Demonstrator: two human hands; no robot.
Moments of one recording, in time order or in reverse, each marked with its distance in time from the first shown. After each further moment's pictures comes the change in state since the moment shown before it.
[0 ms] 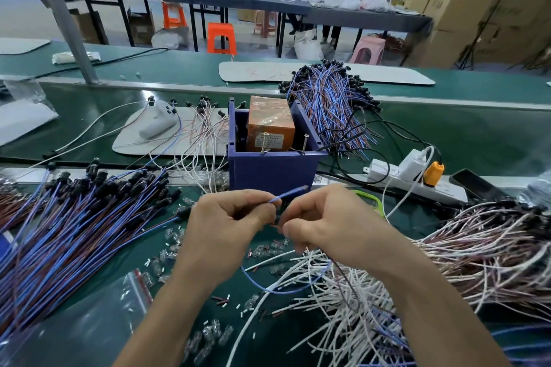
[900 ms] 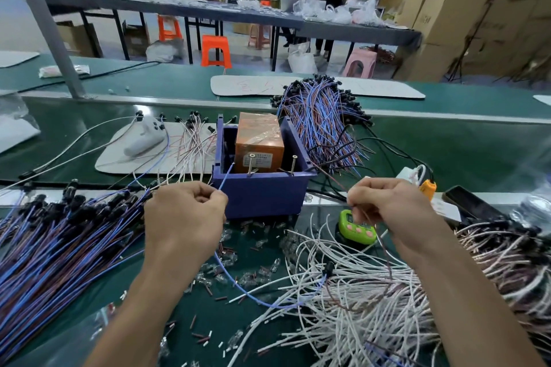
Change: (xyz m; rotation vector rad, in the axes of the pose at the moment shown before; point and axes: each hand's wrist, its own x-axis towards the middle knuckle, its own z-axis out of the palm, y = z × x) left_hand 0.046 0.015 -0.007 0.453 0.375 -0.258; right_hand 0.016 0.040 -0.076 0.417 0.461 0.090
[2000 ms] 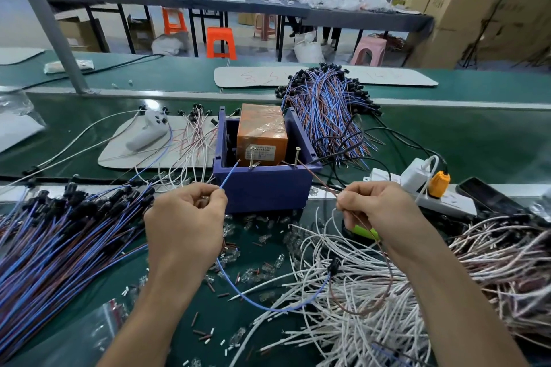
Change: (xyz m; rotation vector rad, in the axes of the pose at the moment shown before) left_hand -0.007 -0.016 0.015 -0.037 0.129 0.112; right_hand 0.008 0.025 0.013 0.060 -0.079 0.020
